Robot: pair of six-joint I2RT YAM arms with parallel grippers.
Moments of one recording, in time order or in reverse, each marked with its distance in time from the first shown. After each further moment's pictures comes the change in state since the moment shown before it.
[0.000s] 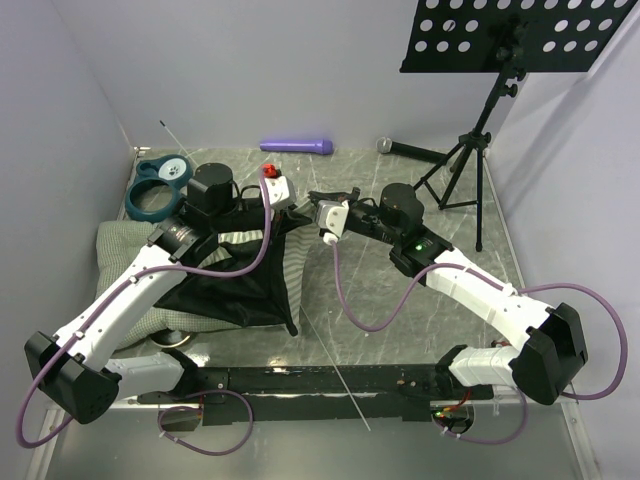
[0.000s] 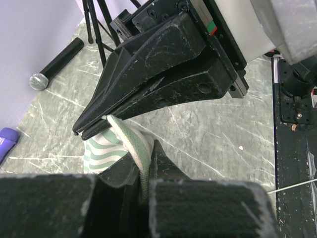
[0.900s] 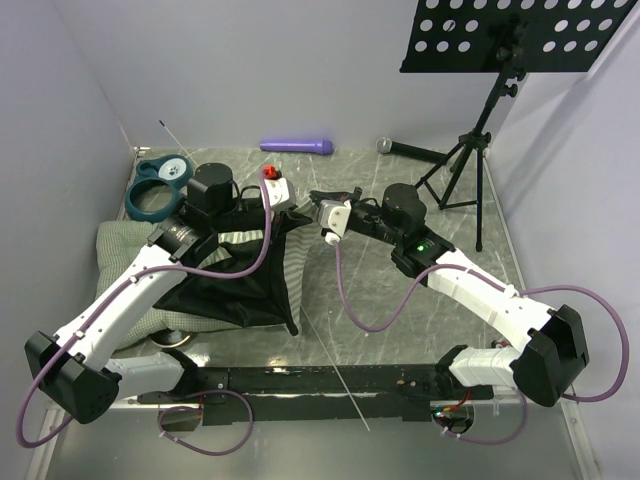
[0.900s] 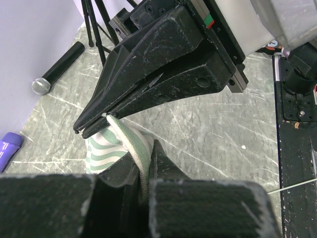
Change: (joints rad) left arm 0.000 0.000 0.000 0.005 0.012 0.024; right arm -0.008 -0.010 -0.008 0.005 -0.002 0.004
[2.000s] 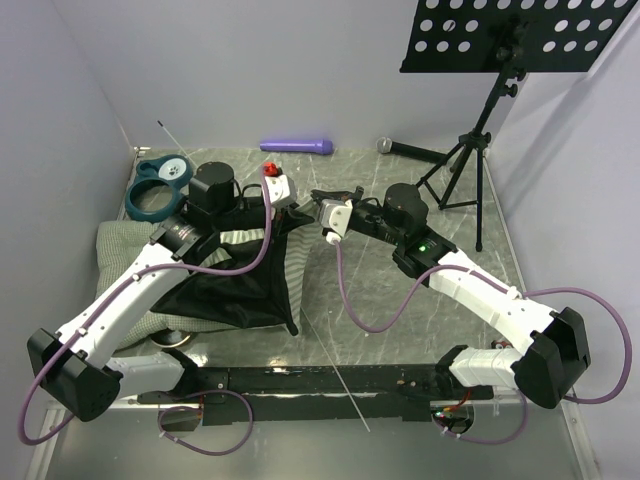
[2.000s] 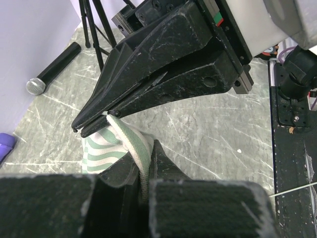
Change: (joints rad) left arm 0.000 0.013 0.000 0.024 0.010 -0.039; right arm 0.000 -0.012 0.005 -0.012 0.009 0.000
